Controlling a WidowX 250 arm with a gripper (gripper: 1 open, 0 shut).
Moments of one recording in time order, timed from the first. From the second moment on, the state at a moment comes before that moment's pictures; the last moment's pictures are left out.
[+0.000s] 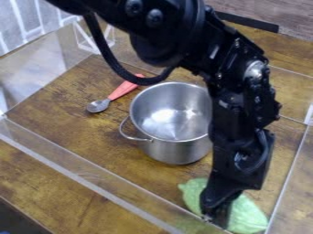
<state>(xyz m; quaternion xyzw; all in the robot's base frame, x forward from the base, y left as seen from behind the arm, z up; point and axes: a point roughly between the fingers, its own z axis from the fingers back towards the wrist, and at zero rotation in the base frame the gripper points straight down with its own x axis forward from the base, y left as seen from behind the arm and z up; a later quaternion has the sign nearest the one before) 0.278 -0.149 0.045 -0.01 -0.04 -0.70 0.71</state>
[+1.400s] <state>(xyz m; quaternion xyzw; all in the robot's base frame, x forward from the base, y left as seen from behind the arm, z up) 0.336 -0.061 0.111 0.00 -0.02 -0.71 0.70</state>
